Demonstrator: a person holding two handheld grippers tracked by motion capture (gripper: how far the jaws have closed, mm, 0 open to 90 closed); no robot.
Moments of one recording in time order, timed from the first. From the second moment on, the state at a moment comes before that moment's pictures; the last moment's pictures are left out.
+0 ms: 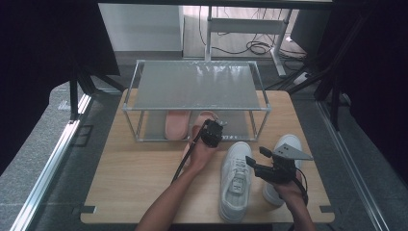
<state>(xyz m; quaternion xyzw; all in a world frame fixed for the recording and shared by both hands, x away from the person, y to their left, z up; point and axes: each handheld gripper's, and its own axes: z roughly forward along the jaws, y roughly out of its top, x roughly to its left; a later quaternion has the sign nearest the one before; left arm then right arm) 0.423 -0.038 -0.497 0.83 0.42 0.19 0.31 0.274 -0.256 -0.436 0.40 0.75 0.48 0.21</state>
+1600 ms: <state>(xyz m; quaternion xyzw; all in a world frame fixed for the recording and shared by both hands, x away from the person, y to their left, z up) 0.334 0.051 -0.458 0.81 0.38 0.15 0.42 0.274 -0.250 -0.438 0.40 0.76 0.47 0.21</state>
